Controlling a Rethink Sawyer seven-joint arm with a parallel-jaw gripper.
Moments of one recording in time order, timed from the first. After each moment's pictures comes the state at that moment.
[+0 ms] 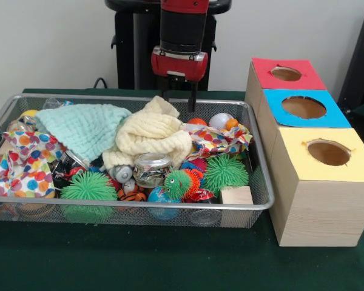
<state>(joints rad) -0.34 -0.67 -0.02 2.14 0.00 -0.07 1.71</state>
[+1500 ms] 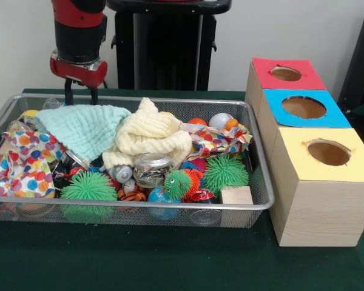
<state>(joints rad) -0.64 -0.58 -0.05 1.88 -0.29 0.23 1.71</state>
